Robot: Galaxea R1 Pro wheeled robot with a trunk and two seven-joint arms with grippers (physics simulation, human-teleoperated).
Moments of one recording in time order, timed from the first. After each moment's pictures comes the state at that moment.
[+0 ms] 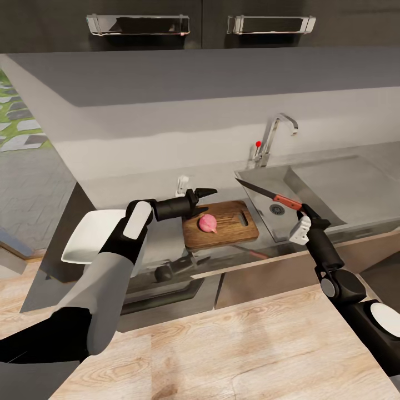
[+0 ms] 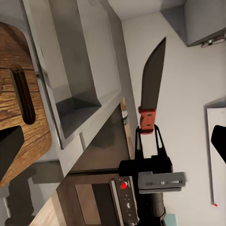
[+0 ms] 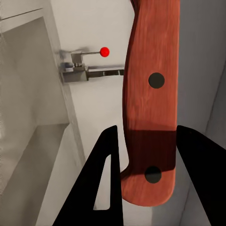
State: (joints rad) left arm -1.13 -0.17 0.03 -0.81 0.84 1.00 -0.38; right arm -0.54 -0.46 0.28 -1.44 1.01 0.12 -0.18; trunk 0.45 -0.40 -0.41
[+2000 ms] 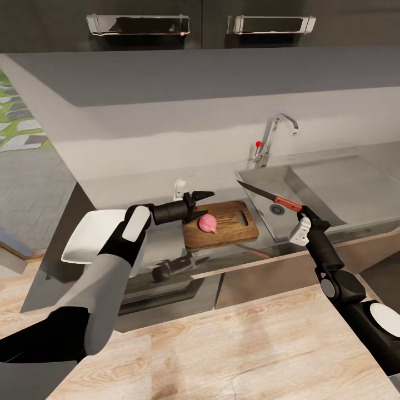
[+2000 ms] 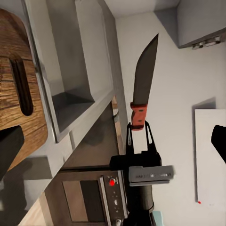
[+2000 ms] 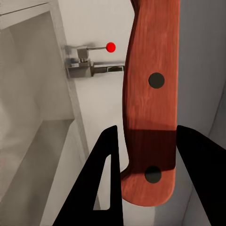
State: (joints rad) left arm -1.12 -0.16 0.04 -0.75 0.84 1.01 -0.46; right arm -0.54 -0.46 0.27 -1.42 1.01 0.12 -0.18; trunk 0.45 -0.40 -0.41
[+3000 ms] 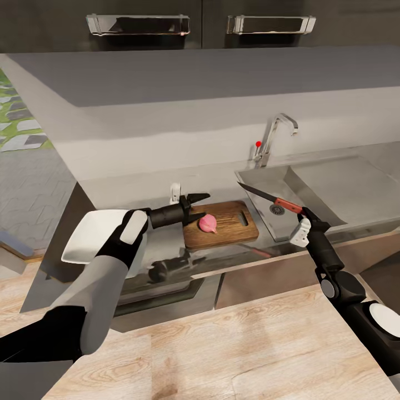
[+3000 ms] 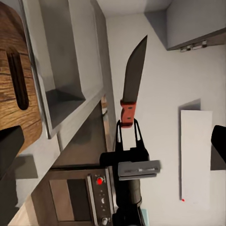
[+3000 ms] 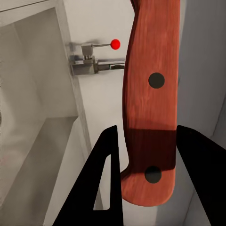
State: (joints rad) left arm -1.12 -0.13 0.04 -0.69 0.84 1.01 -0.56; right arm -0.54 -0.46 0.27 -1.40 1.01 0.12 -0.18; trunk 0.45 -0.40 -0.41
